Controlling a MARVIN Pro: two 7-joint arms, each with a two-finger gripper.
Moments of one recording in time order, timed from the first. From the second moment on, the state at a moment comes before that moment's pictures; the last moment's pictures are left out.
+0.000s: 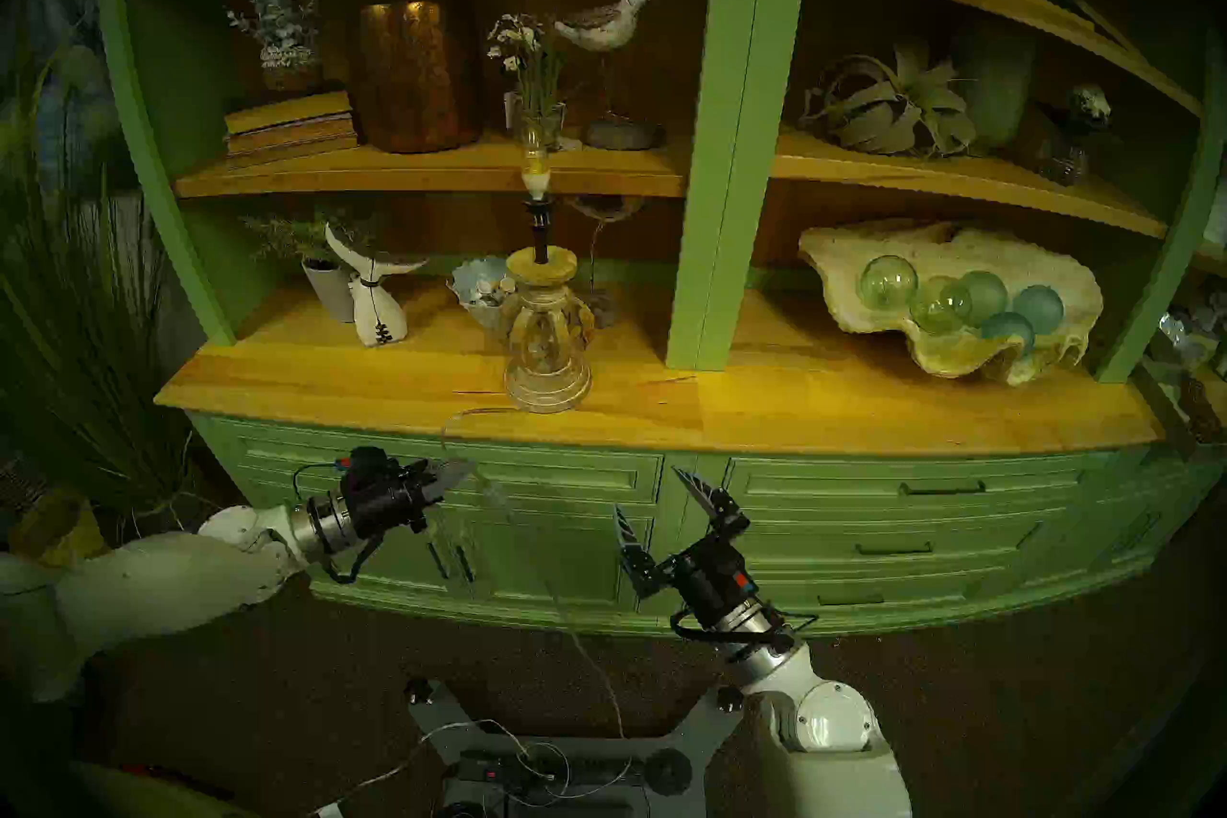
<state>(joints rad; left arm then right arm) 1.14 -0.68 -0.44 -1.08 -1.36 -0.51 -0.90 -2.02 -1.53 1.66 -1.57 0.12 -0.67 0.68</state>
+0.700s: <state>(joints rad) 1.15 -0.66 -0.49 -1.06 -1.54 -0.42 -1.24 -2.02 -1.53 1.66 -1.58 0.12 -0.67 0.68</state>
